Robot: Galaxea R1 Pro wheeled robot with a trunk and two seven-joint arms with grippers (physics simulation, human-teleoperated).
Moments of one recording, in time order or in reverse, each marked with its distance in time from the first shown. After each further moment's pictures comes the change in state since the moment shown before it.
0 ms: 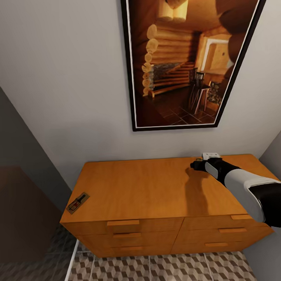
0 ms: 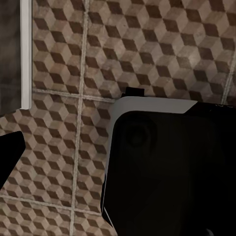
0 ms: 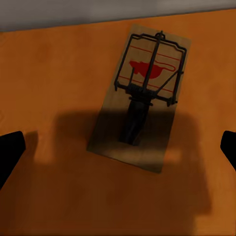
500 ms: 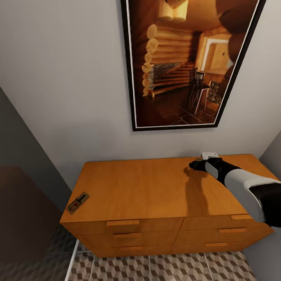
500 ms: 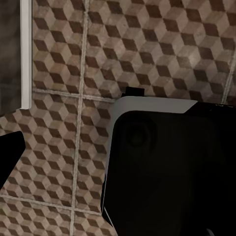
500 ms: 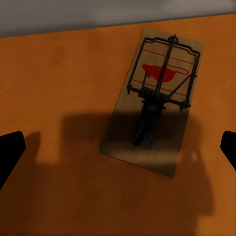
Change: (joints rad) left arm 0.000 0.000 0.000 0.000 0.000 0.000 0.000; right arm 0.000 -0.001 0.000 0.000 0.000 -0.009 0.035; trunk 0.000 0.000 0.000
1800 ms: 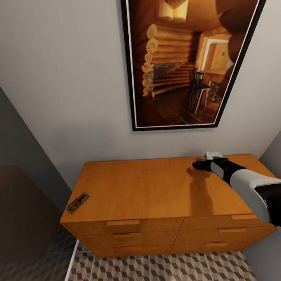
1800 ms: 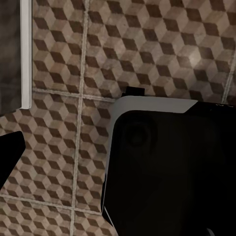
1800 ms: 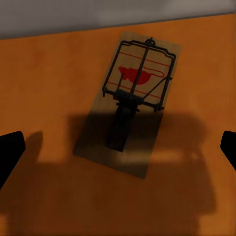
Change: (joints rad) left arm 0.000 0.000 0.000 0.001 0.000 0.000 0.000; right arm 0.001 -0.041 0.000 0.000 0.000 -0.002 0.057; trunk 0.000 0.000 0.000
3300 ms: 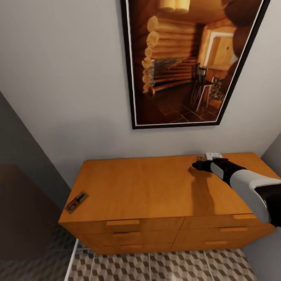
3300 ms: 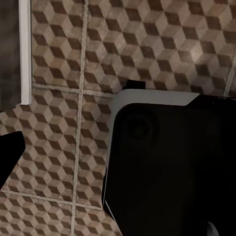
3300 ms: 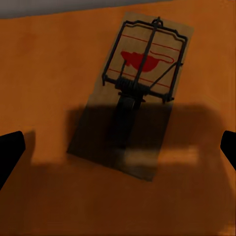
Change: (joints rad) left arm 0.000 0.000 0.000 0.000 0.000 0.000 0.000; right arm 0.004 0.001 0.000 0.000 -0.001 -0.001 0.001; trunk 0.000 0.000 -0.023
